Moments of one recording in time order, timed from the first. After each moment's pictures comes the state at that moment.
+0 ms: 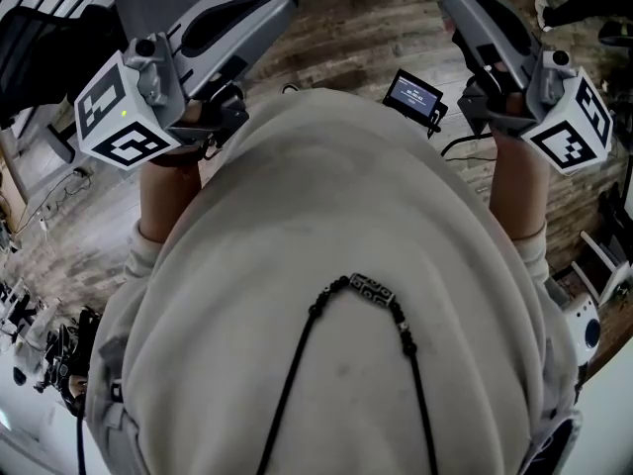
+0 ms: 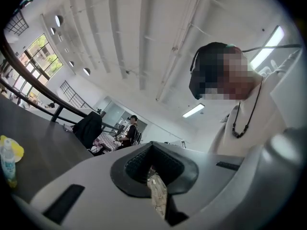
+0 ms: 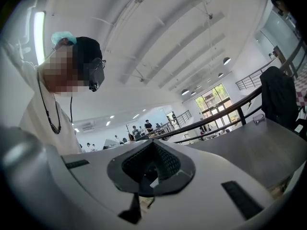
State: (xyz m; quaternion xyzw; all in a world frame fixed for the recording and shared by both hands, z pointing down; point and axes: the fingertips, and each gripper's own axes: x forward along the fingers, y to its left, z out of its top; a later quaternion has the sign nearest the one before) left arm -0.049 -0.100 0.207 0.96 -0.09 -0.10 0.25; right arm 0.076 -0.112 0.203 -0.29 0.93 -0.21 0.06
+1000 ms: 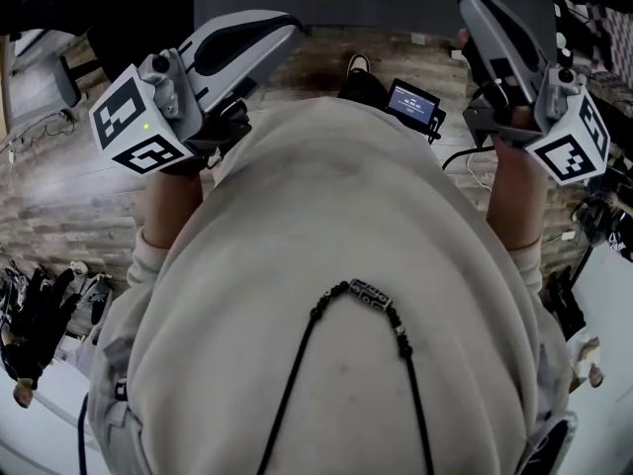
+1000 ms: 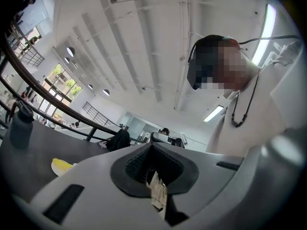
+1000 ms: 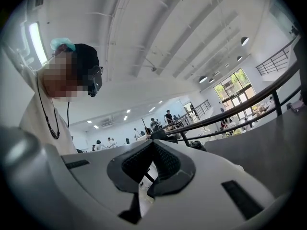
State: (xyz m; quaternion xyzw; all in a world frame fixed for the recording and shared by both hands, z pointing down) left arm -0.067 -0.040 0.251 0.94 -0.20 -0.10 0.24; right arm 0.068 -0.099 0.225 -0.21 0.95 -0.24 0.05
